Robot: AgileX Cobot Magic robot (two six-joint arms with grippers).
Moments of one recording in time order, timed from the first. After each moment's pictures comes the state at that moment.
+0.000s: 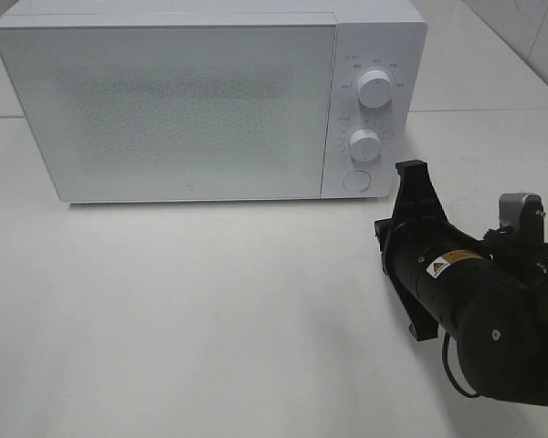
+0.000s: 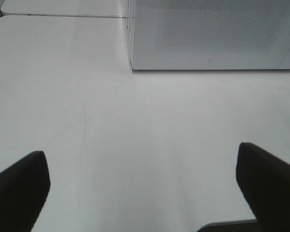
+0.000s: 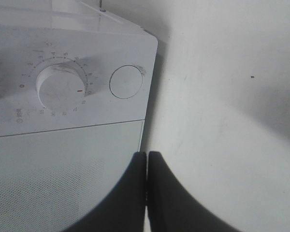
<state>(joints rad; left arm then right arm) 0.00 -0.01 -0.52 -0.15 1.08 0.04 0.82 1.79 -0.42 0.88 -1.00 1.20</state>
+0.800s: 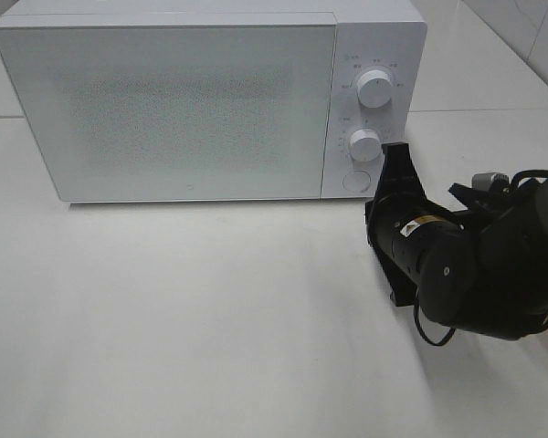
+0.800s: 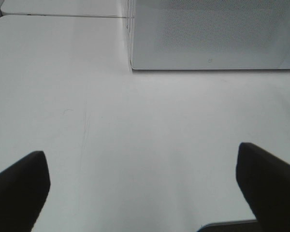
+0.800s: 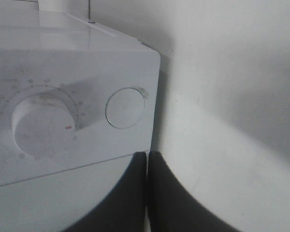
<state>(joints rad) 0.00 -0.01 -0.52 -0.15 1.08 0.04 0.68 1.91 -0.59 0.81 -0.92 1.20</state>
